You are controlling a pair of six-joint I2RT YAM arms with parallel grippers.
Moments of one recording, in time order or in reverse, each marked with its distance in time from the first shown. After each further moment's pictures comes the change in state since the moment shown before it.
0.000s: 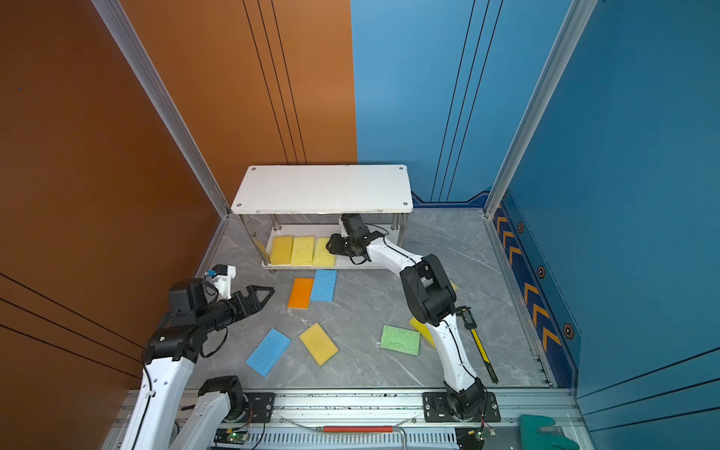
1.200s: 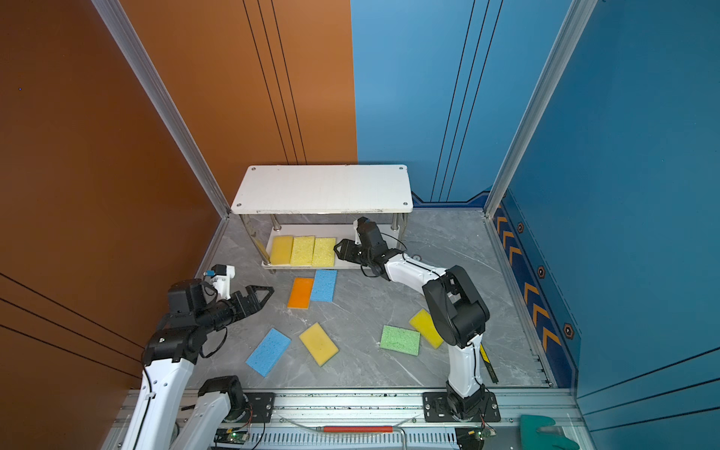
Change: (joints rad) left arm 0.006 -0.011 -0.004 0.008 0.003 0.000; right arm -0.002 -0.357 -0.525 0.353 0.020 0.118
